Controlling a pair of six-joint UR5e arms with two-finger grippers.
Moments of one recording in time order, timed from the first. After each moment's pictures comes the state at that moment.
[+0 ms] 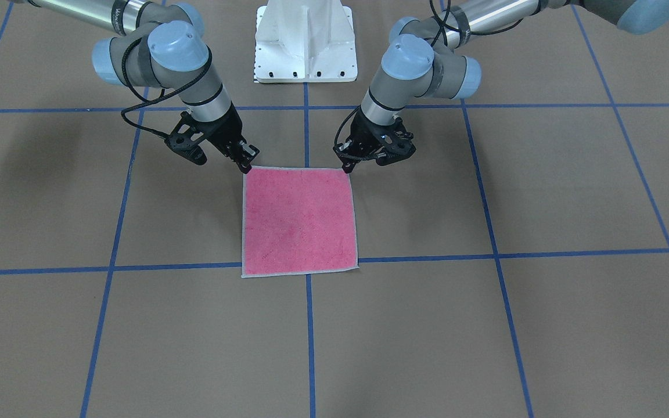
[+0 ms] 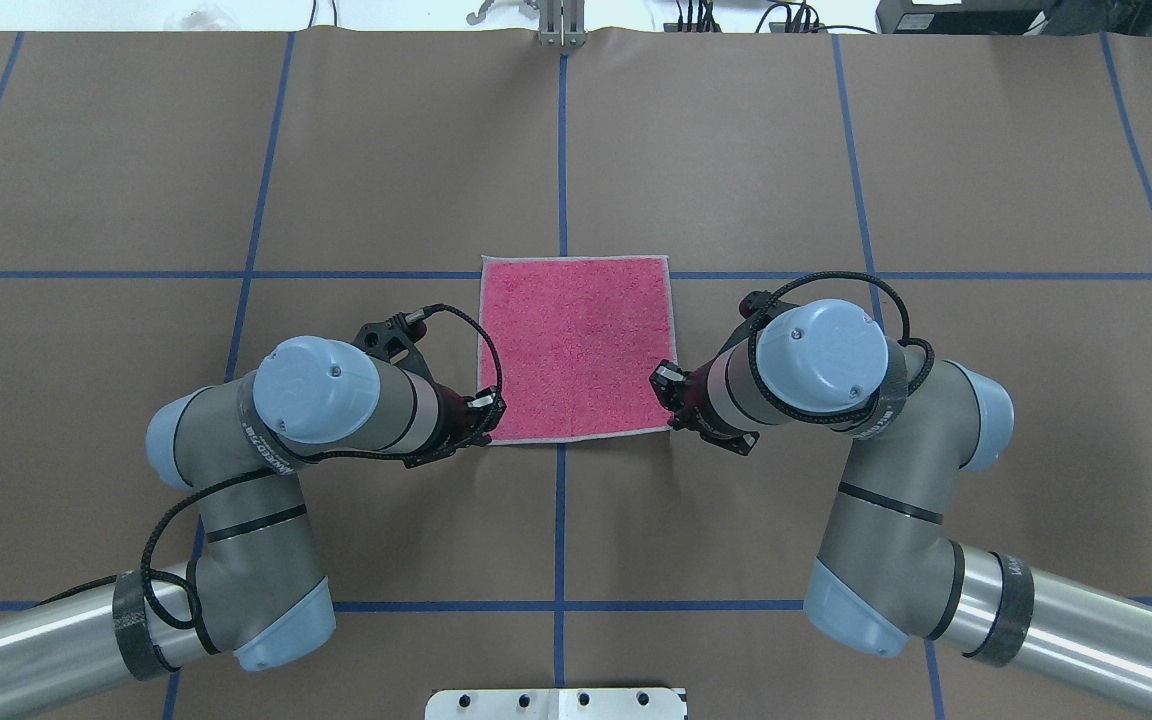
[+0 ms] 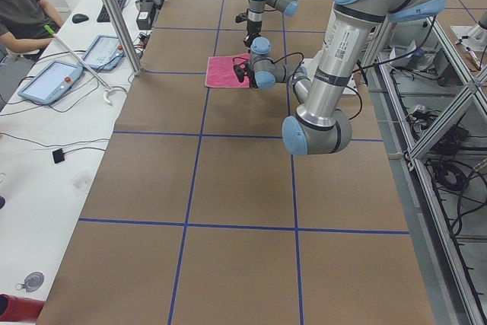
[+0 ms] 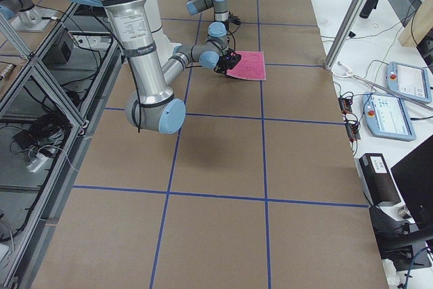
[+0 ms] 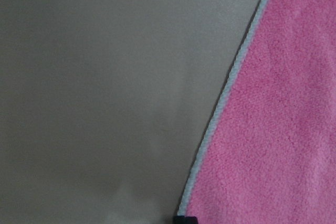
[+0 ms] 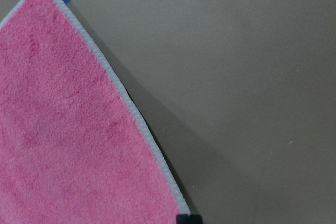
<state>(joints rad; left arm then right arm) -0.43 -2.08 -1.62 -2.09 -1.80 -1.83 0.47 -1.15 1.76 -1.24 1.82 1.94</state>
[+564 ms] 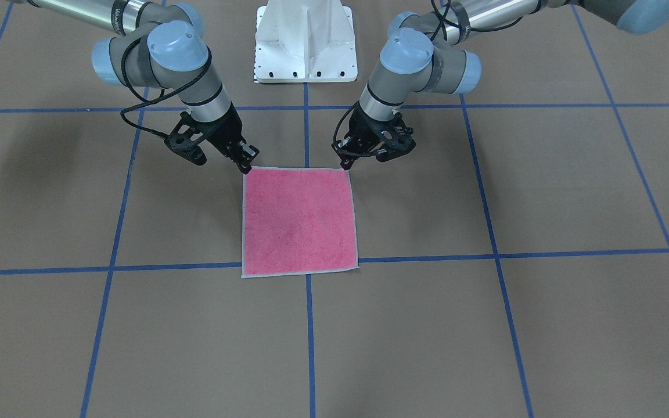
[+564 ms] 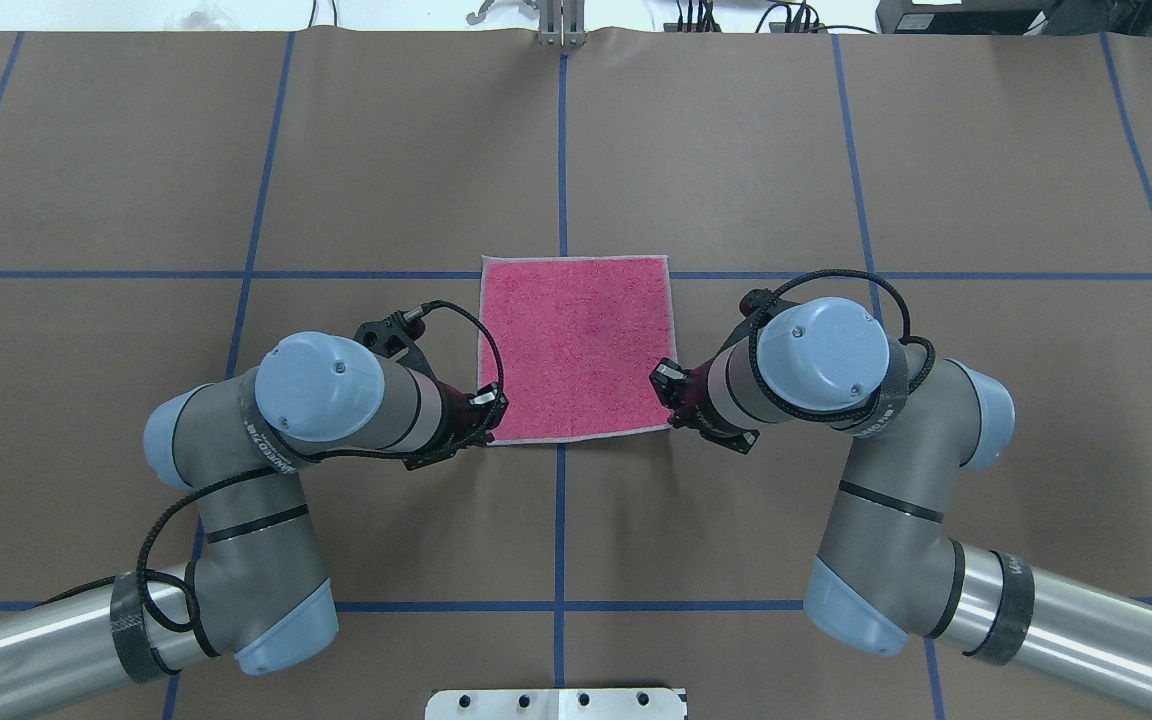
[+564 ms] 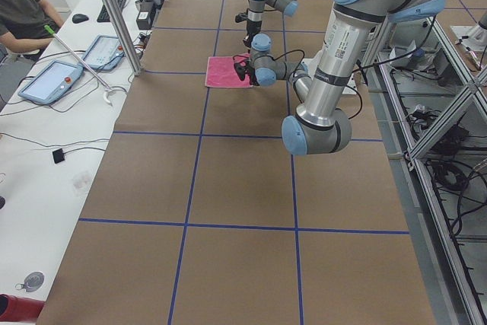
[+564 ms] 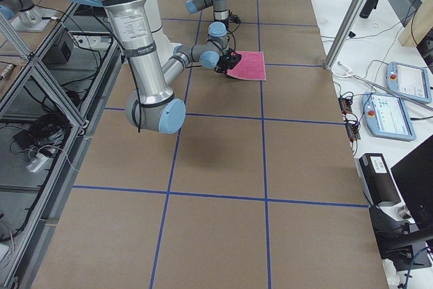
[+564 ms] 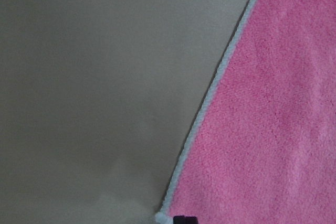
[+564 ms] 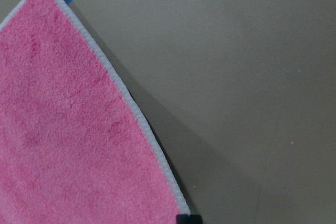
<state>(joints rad) -0.43 -2.10 -1.65 -2.00 -1.80 -1.87 0.47 -1.15 1.76 -1.24 1.82 1.94</state>
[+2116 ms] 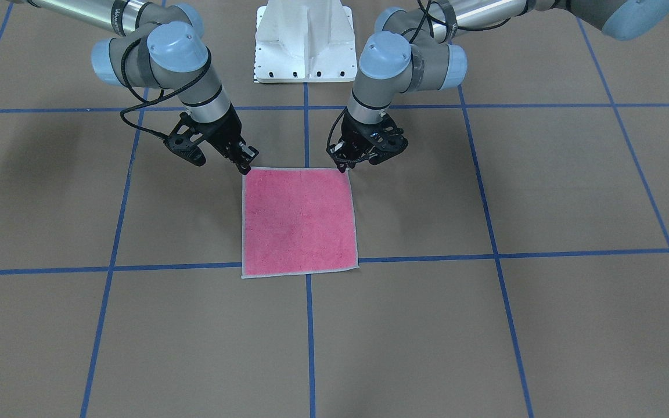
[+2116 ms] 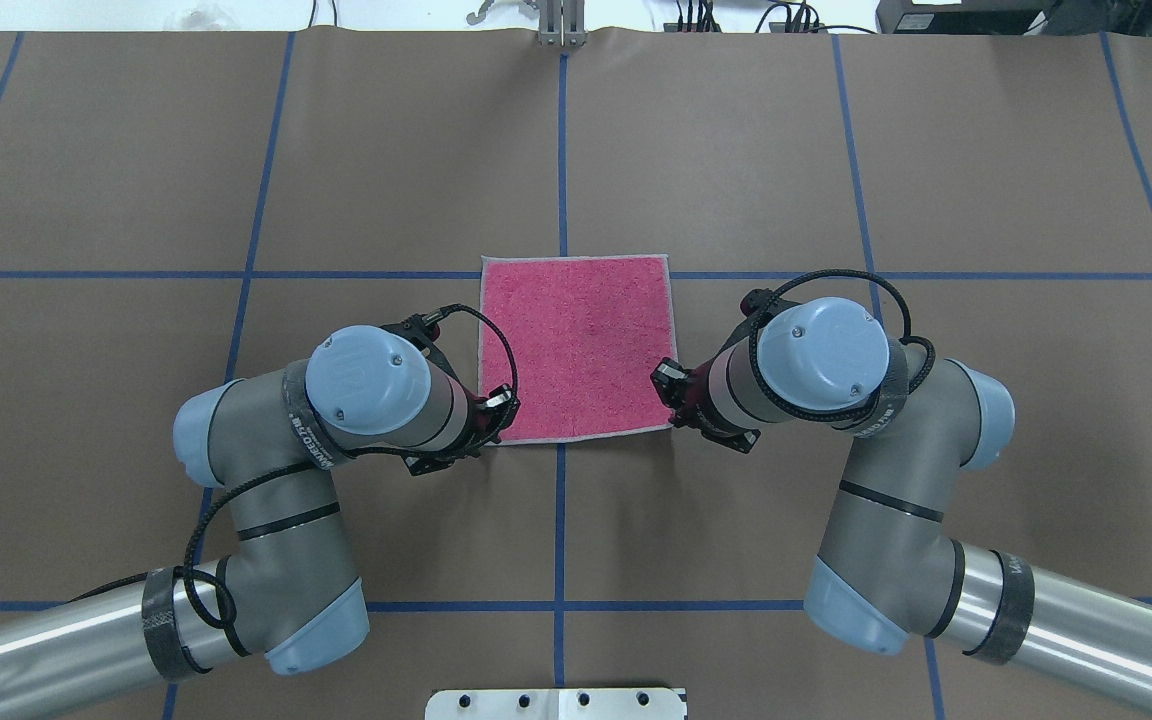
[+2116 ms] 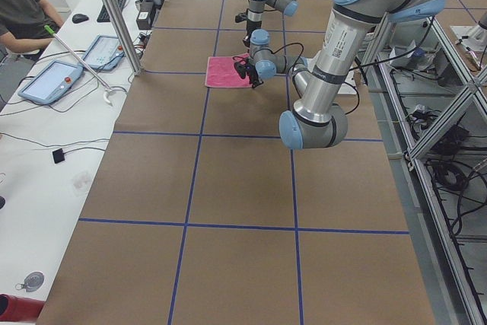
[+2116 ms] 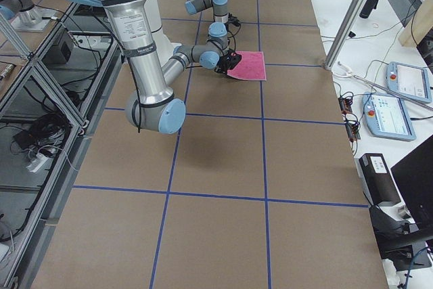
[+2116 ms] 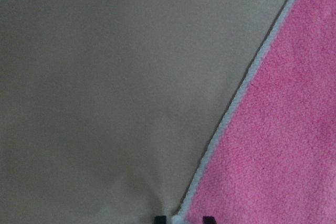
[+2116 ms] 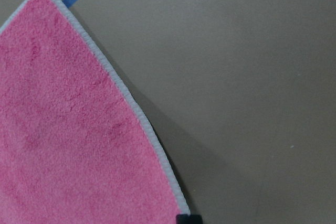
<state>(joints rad) -0.42 -2.15 -1.63 -1.88 -1.80 -1.88 0.47 -1.15 1.76 -1.24 1.82 1.94</state>
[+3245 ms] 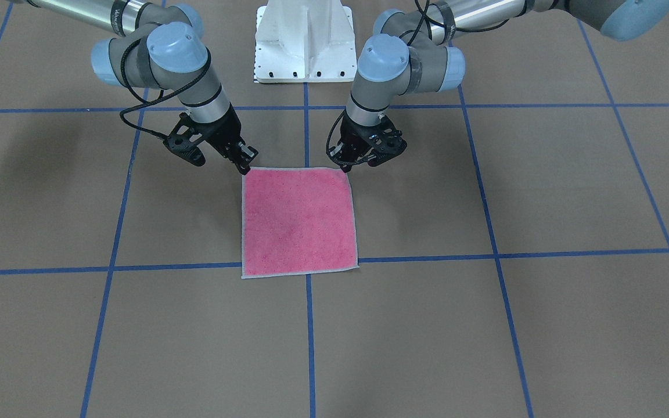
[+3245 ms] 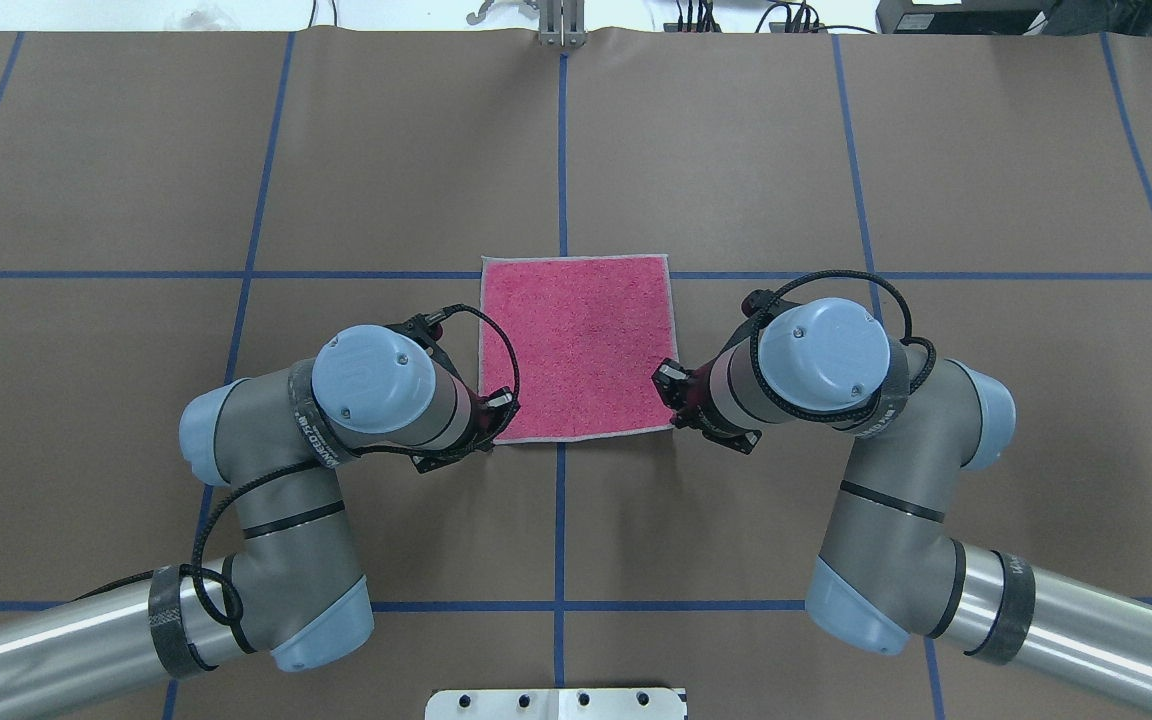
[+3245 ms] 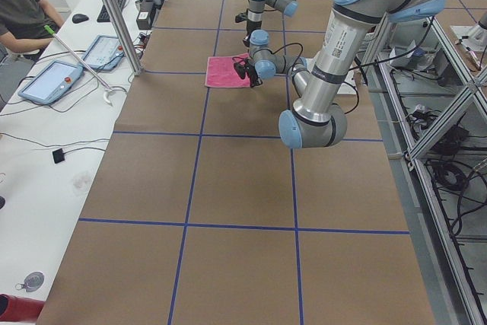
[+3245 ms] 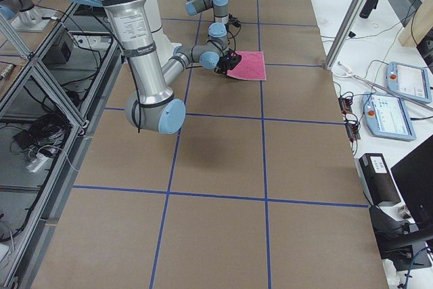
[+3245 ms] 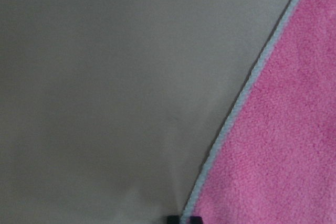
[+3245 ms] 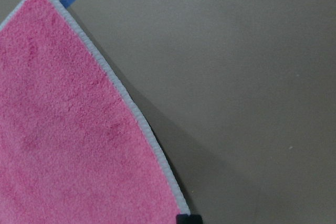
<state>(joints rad) -0.42 -2.16 -1.62 -1.88 -1.80 -1.88 0.47 -1.15 1.76 -1.24 1.82 1.94</state>
